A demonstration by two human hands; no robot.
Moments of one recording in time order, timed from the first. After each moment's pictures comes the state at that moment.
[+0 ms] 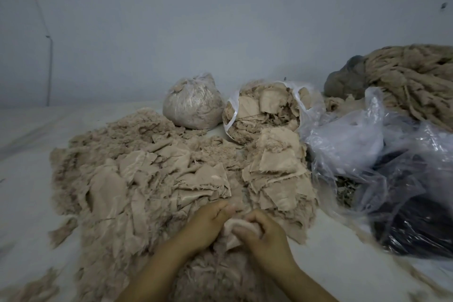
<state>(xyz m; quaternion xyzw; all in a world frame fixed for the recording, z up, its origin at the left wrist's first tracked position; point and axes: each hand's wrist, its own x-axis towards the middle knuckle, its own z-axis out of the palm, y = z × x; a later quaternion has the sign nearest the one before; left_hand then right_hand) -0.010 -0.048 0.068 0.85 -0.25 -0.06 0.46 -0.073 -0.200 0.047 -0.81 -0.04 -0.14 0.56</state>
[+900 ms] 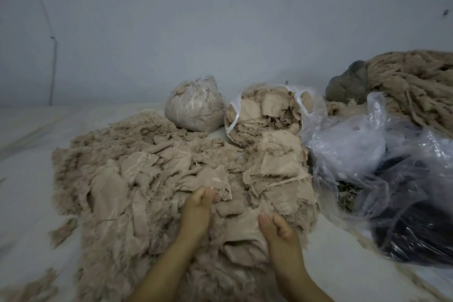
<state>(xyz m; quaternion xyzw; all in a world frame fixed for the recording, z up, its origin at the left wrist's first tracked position) -0.009 -0.057 0.079 0.75 -0.02 0.09 0.66 -0.070 -0.204 0.043 -0.65 0.05 -0.15 0.74</state>
